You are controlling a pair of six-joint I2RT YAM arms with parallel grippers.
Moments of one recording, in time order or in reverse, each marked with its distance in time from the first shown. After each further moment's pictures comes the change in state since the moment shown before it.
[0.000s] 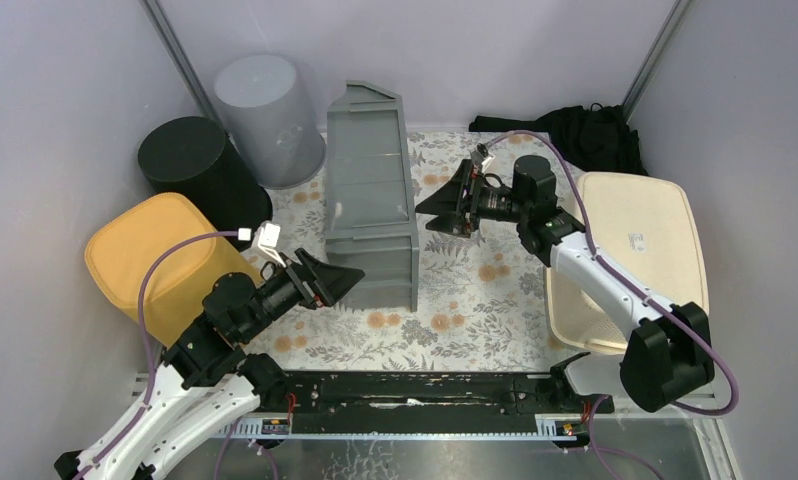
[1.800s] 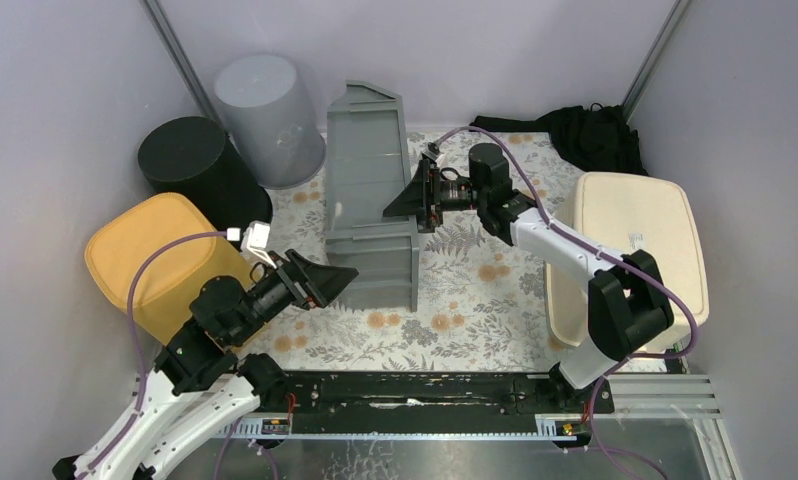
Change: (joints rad) left arm 0.000 -0.026 0.035 -0.023 -0.025 0.028; right arm 0.109 0.289 0.178 0.089 -0.119 0.098
